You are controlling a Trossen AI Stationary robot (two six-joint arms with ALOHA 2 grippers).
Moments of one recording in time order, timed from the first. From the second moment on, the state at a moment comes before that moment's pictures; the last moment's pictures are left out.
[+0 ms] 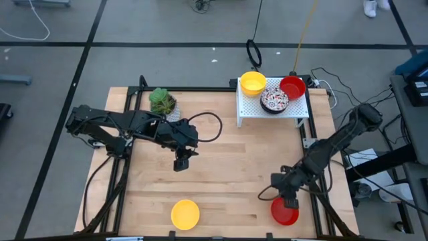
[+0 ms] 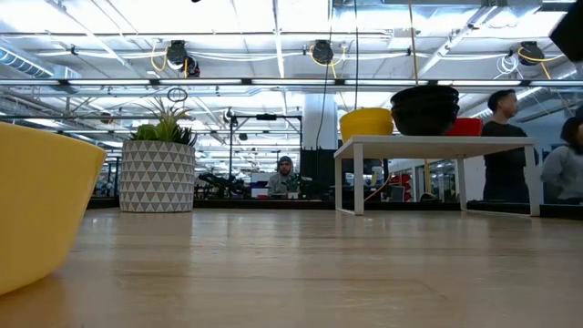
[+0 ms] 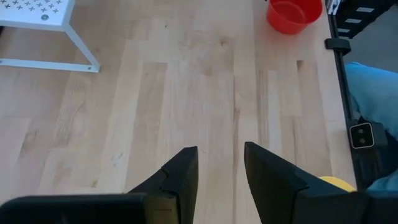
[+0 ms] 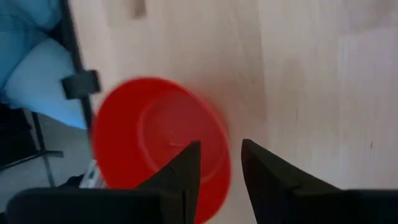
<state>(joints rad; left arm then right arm) -0.18 1.47 1.56 -0.96 -0.06 -0.24 0.69 1.24 0.72 -0.63 -0.19 0.91</state>
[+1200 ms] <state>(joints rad) -0.18 1.47 1.56 -0.96 -0.06 -0.22 0.75 1.24 0.50 -0.30 -0.17 0.93</state>
